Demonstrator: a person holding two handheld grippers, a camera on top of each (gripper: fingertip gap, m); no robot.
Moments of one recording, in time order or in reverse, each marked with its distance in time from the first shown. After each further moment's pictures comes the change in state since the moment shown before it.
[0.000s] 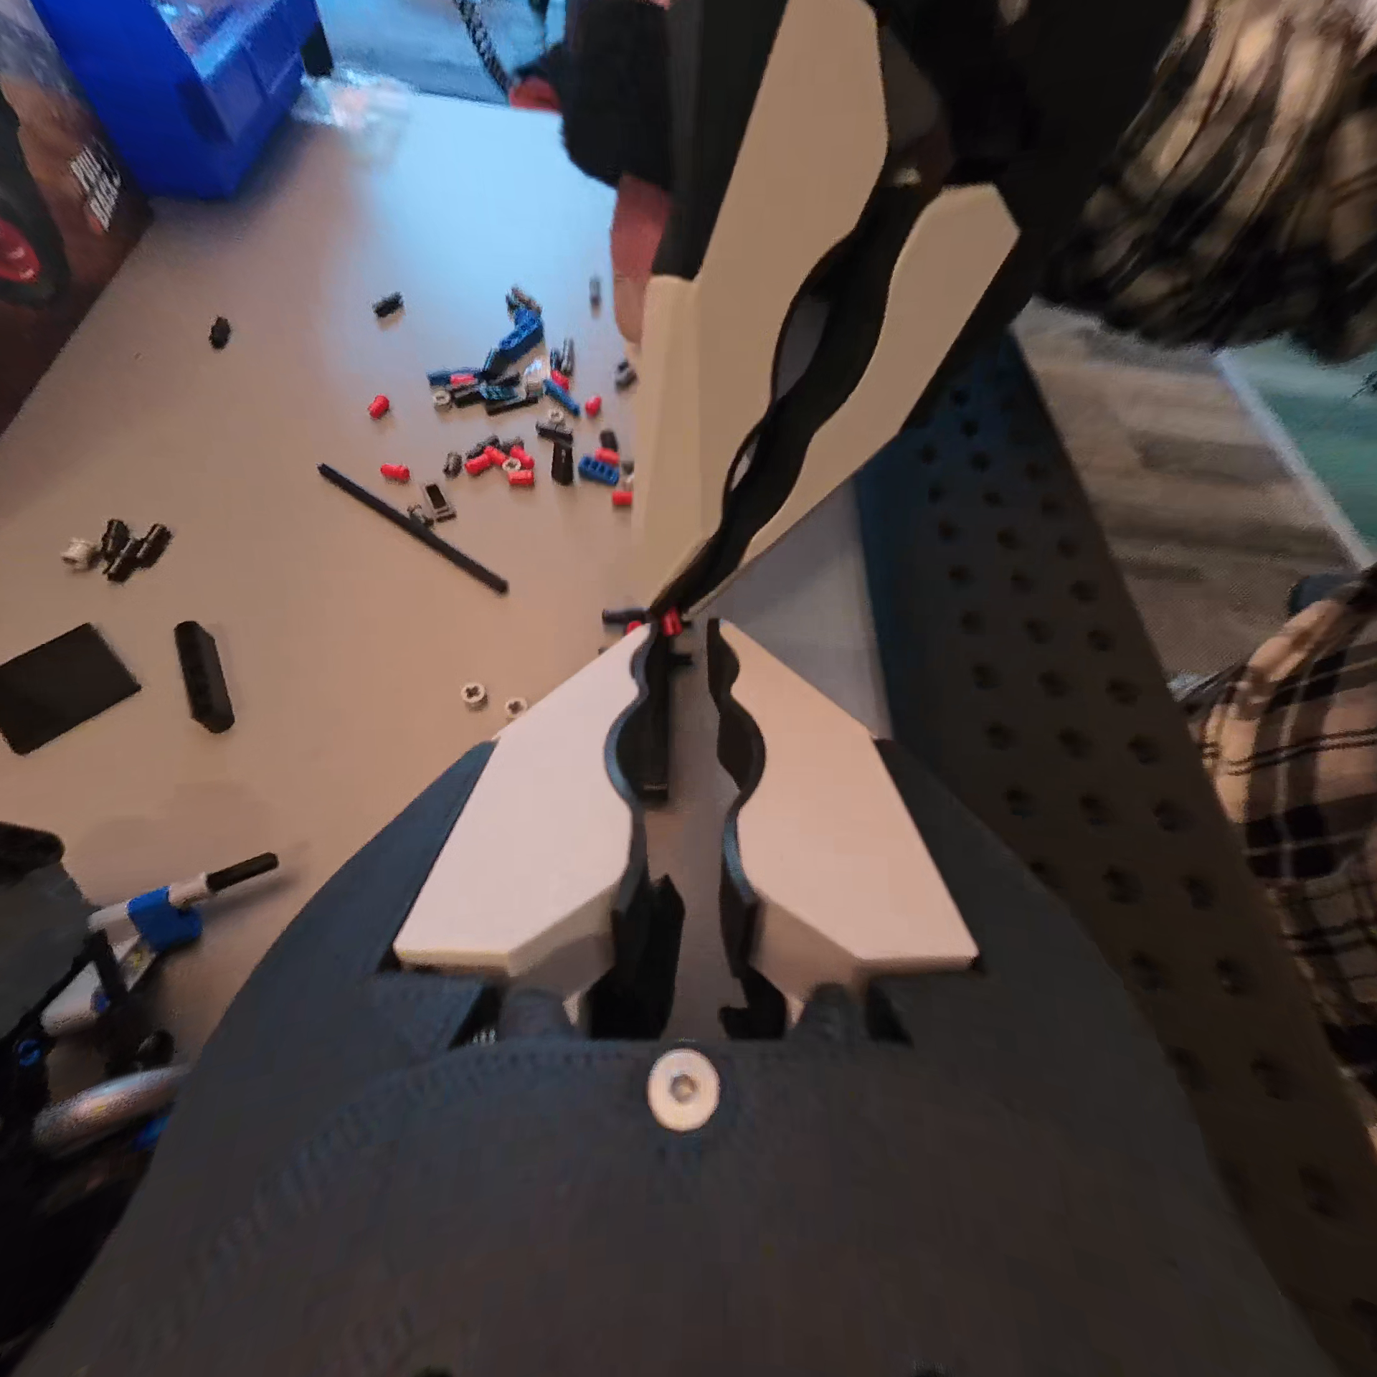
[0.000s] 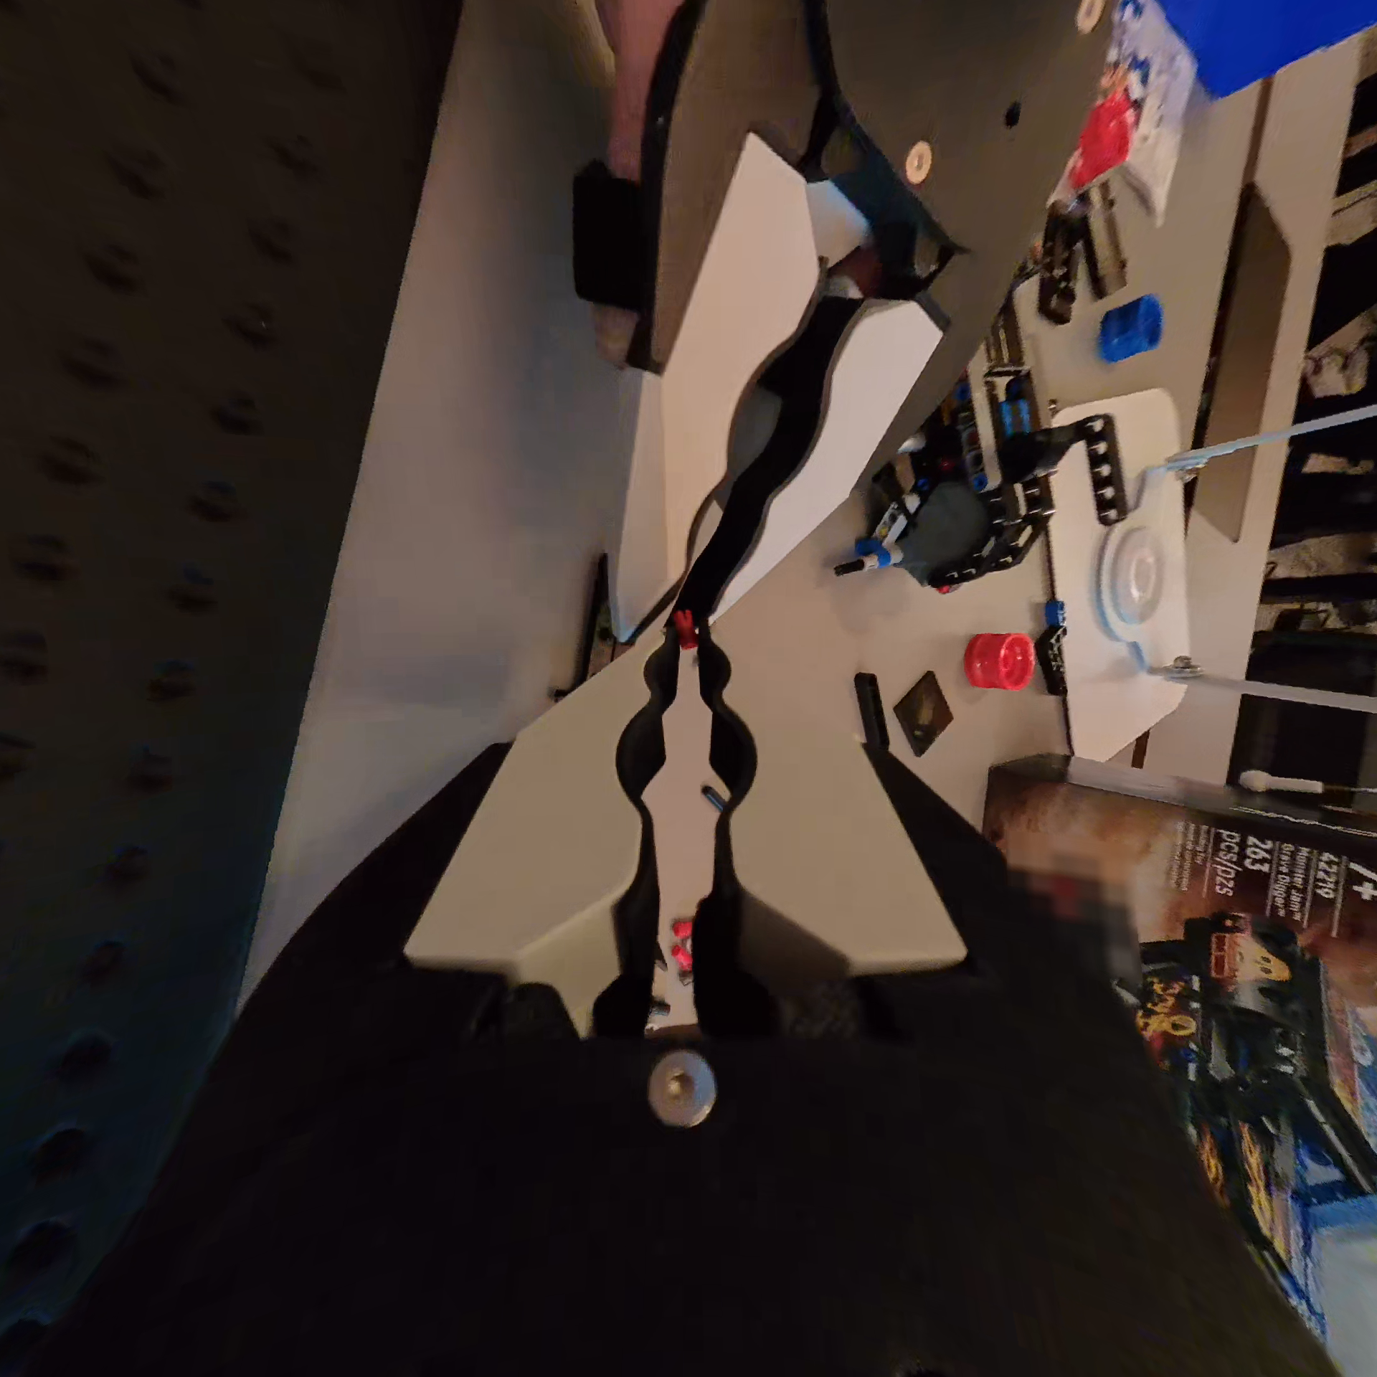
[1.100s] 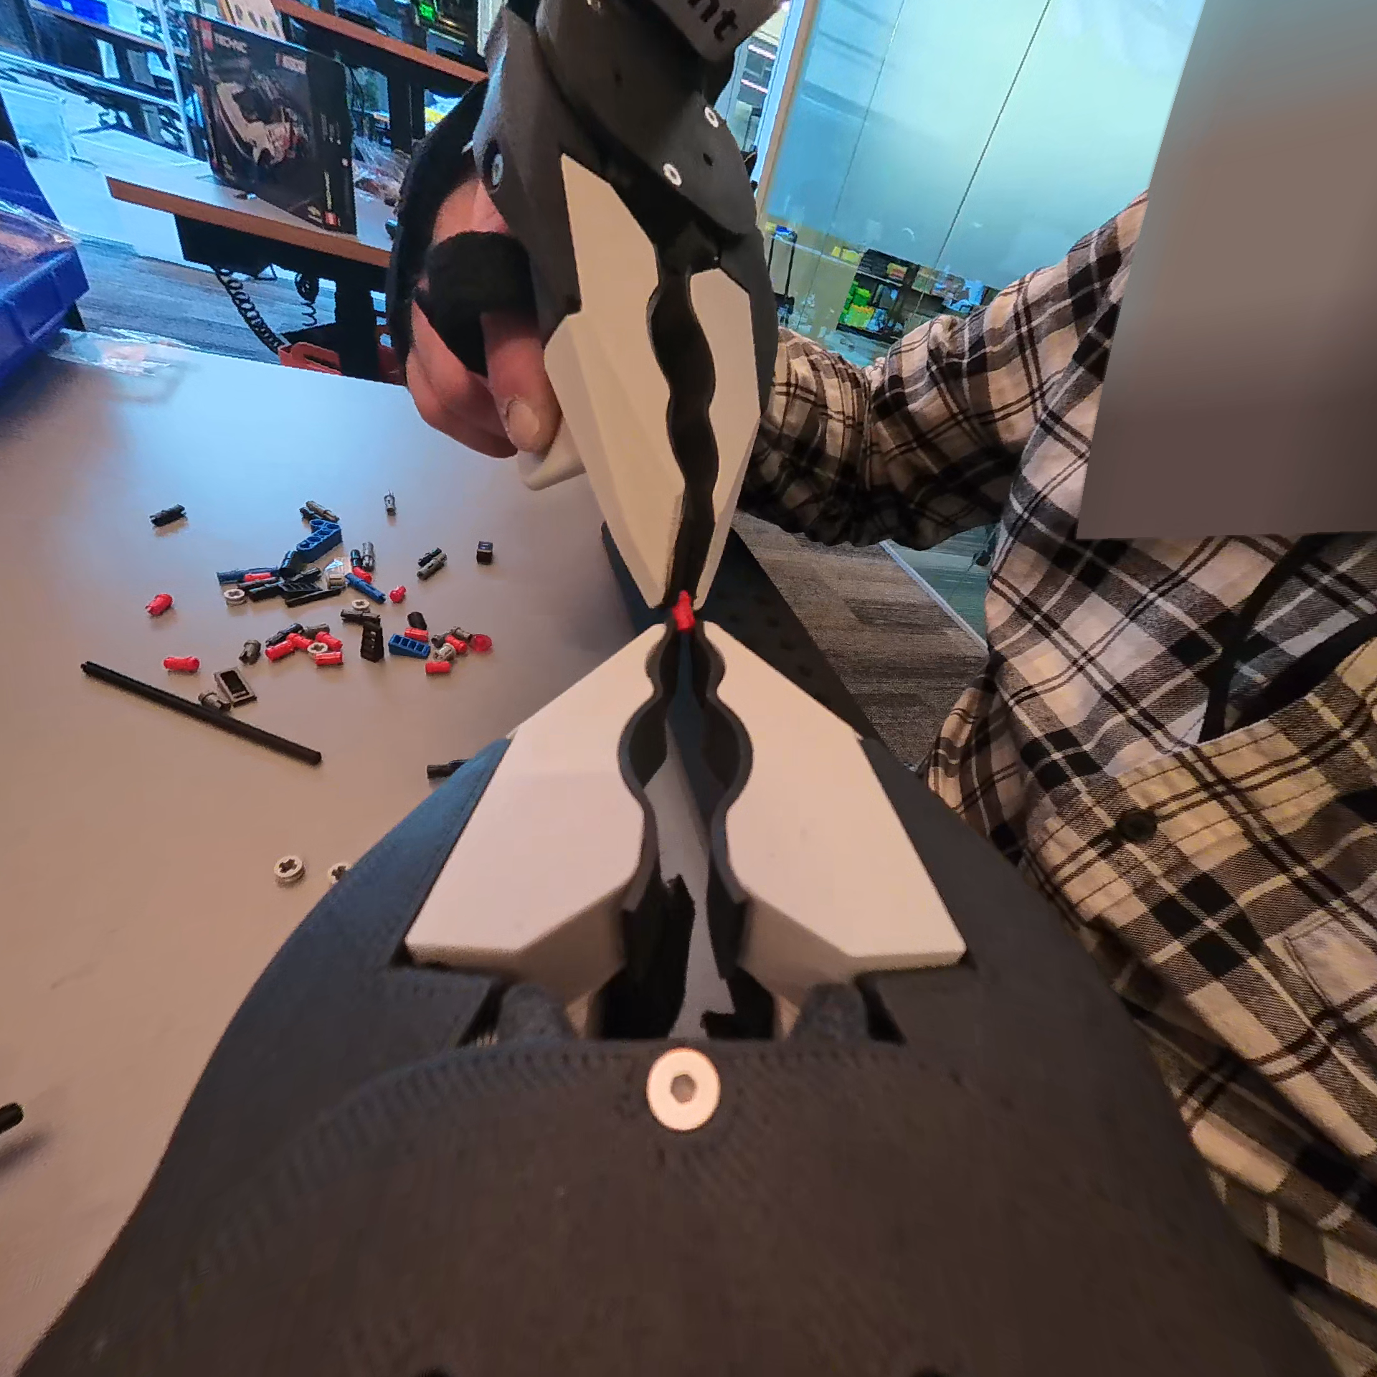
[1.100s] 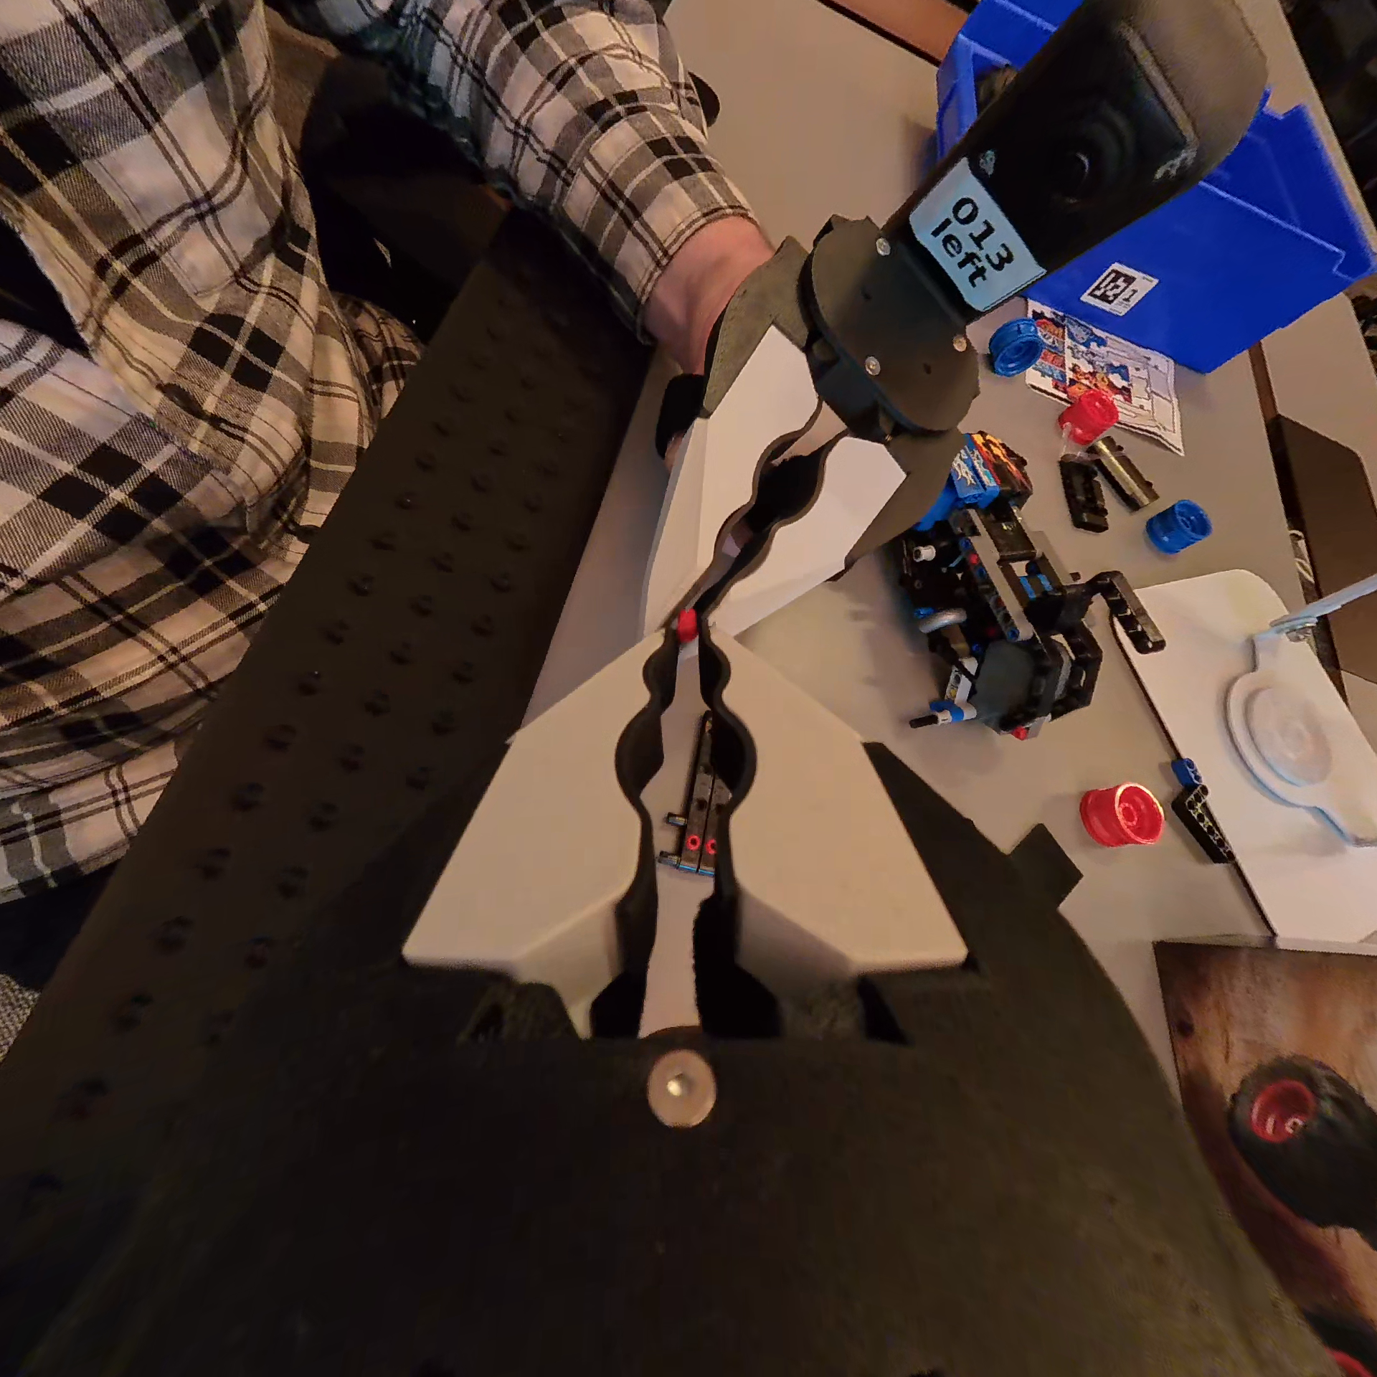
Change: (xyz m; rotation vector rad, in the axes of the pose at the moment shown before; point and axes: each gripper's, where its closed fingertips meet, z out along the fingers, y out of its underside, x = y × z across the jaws) left arm 0.048 -0.041 -0.028 0.289 0.345 -0.041; right arm -0.009 -0.044 -0.050 0.434 -0.191 0.174
